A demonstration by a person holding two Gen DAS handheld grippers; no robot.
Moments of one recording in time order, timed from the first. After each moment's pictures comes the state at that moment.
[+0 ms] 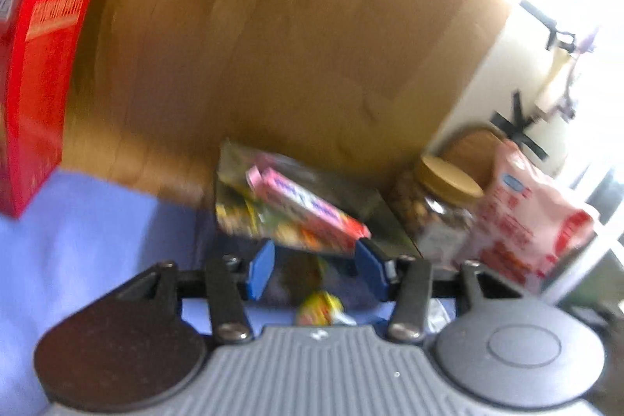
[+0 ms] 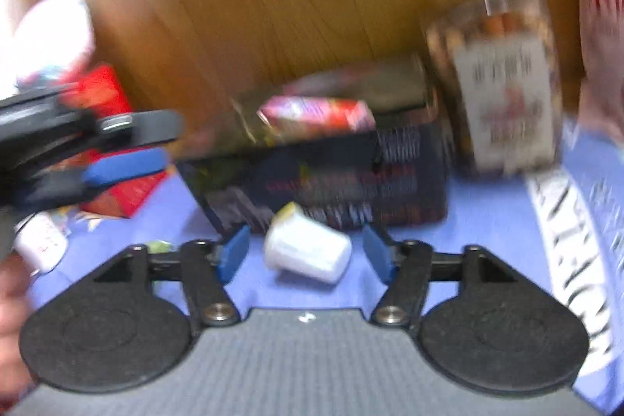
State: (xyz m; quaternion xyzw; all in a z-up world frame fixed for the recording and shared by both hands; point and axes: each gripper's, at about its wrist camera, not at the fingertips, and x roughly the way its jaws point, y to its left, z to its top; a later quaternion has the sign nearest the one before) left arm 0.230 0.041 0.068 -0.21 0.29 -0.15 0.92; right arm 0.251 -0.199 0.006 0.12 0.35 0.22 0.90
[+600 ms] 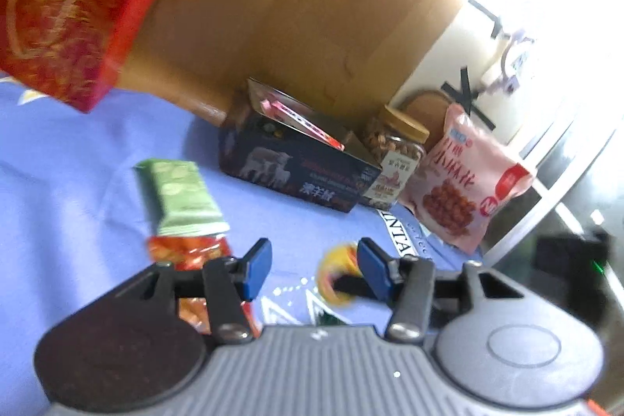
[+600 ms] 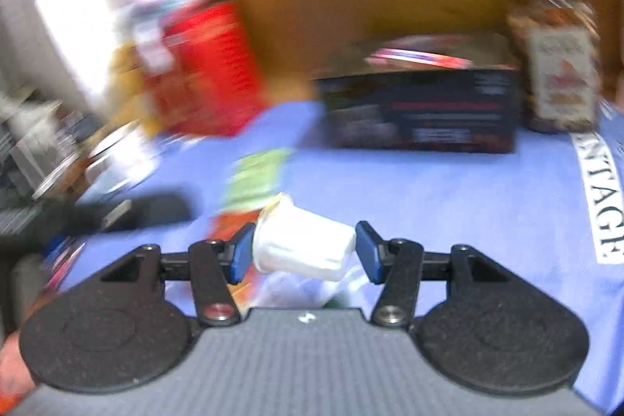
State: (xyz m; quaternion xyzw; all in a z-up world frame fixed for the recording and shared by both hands) left arm 0.090 0.092 0.052 -0.25 0.30 -0.18 0.90; right arm 0.115 -0.192 0.041 0.05 0.35 0.36 0.87
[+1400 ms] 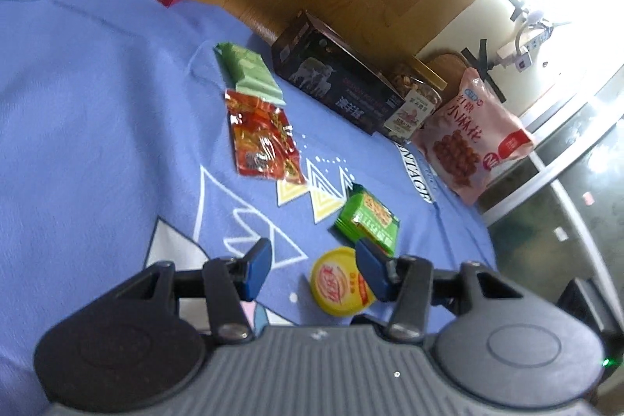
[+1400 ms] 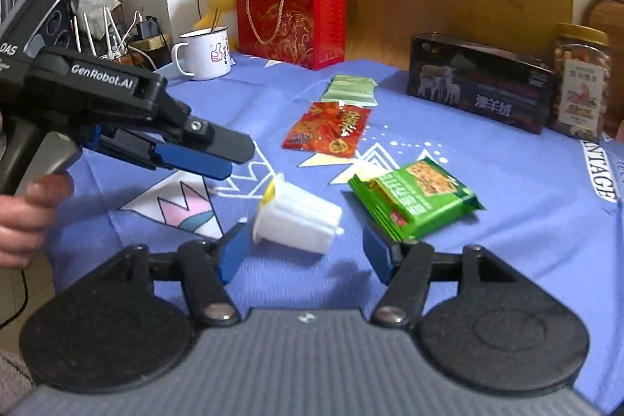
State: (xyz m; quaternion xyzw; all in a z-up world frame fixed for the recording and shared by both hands) left arm 0.002 0.113 0.003 -0.31 0.36 -0.17 0.86; right arm 0.006 -0.176 -0.001 -0.09 0.29 0.38 0.87
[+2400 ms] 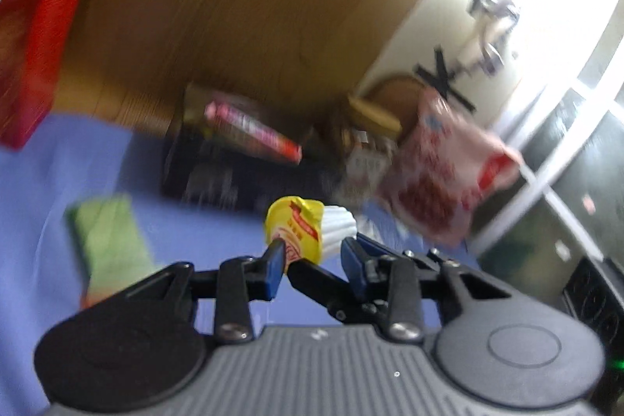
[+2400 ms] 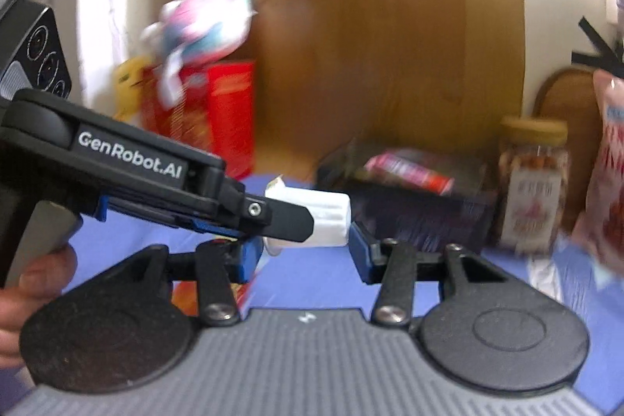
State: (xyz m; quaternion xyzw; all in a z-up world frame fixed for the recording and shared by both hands) left arm 0.172 0.050 0.079 -0.23 0.31 -0.22 0.90; right arm 0.138 -0.159 0.053 -0.04 0.19 0.30 0.94
